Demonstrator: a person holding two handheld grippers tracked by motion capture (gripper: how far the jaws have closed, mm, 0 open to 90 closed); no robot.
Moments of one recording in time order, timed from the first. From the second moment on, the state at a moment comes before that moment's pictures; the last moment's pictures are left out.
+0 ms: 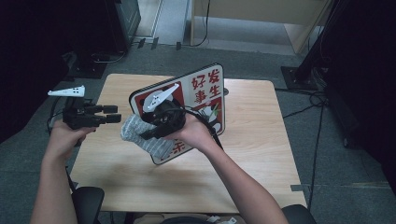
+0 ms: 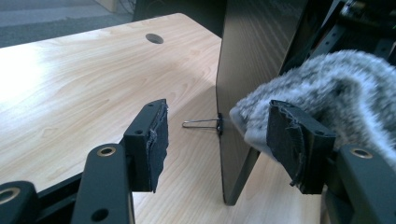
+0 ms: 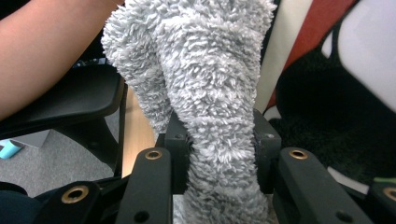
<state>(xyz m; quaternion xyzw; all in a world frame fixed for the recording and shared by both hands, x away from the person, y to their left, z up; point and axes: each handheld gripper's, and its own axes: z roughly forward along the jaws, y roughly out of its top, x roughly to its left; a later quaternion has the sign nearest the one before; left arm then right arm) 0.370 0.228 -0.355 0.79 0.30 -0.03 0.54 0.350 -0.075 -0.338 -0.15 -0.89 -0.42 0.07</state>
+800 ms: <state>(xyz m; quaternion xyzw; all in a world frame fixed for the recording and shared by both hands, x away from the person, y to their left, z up) 0.368 0.198 -0.345 0.79 0.27 -0.06 0.54 0.341 -0.074 -0.361 -0.16 -0.90 -0.40 0.07</state>
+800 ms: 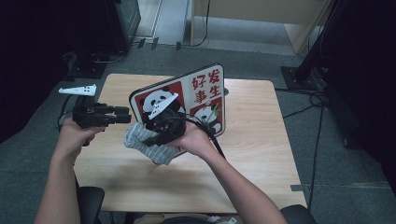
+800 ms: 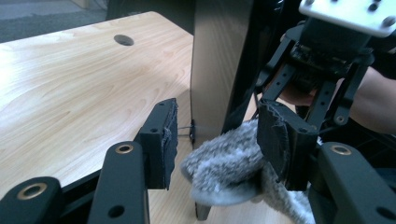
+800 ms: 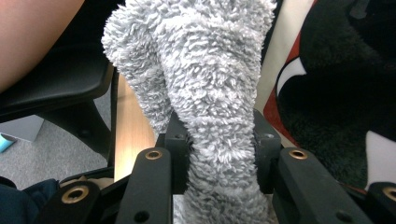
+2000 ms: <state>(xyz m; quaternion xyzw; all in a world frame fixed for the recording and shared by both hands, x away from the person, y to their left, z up) 0.378 0.162 -0.351 0.81 0.24 -0.10 0.53 0.335 -0.081 -0.389 -0.17 -0.90 -0.40 0.07</state>
